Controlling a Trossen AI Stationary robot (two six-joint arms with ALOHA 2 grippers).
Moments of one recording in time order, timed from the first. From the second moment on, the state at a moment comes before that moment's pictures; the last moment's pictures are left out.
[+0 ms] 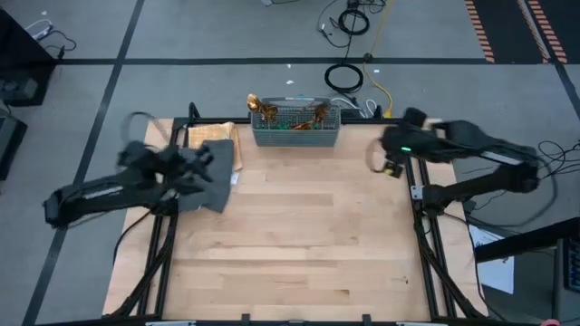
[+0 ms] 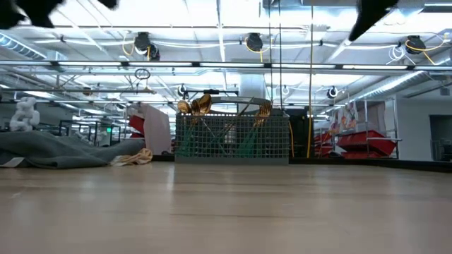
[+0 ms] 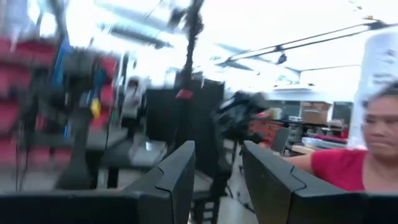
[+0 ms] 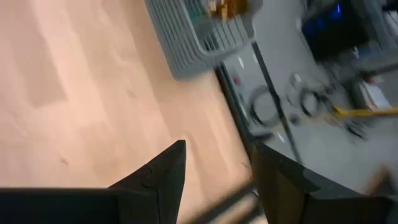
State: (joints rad) left arm 0.40 0.50 0.38 0.63 0.88 -0.52; right arm -0.13 1.05 1.36 -1.35 0.54 0.05
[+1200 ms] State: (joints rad) left arm 0.53 0.00 0.11 0.07 0.94 -0.10; right arm 0.15 0.34 0.21 0.04 -0.01 -0.05
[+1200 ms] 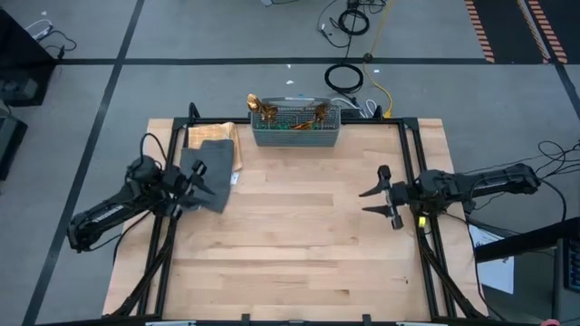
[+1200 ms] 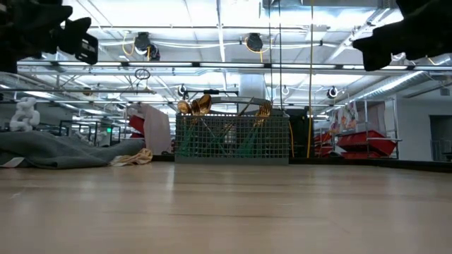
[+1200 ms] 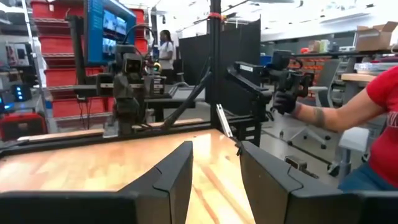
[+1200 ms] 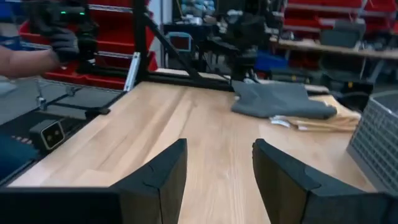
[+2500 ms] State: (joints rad) left arm 0.55 0.01 0.06 -0.09 0.70 0.01; right arm 0.16 0.05 0.01 0.02 -0.03 -0.09
